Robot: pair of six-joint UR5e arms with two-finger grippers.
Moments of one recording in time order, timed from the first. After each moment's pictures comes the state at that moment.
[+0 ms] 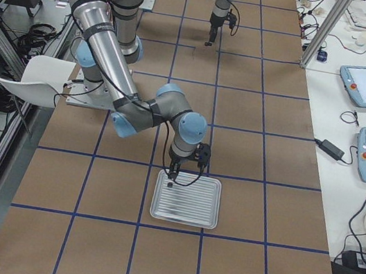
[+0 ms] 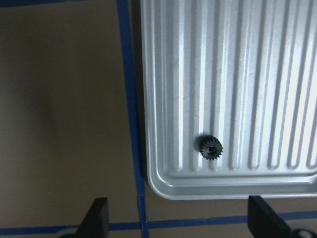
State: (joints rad) left arm -1.91 -2.04 -1.82 -0.95 1.53 -0.32; right arm 0.60 -1.21 1.76 -2.05 -1.65 -0.91
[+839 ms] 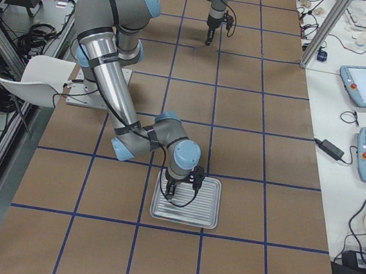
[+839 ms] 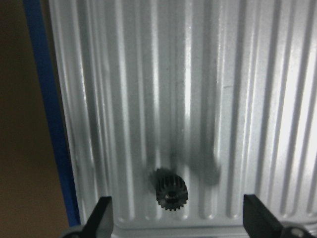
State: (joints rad) left arm -1.91 -2.03 -1.85 -0.88 1.54 -0.32; right arm 0.58 -1.08 1.76 -2.19 -1.68 -0.93
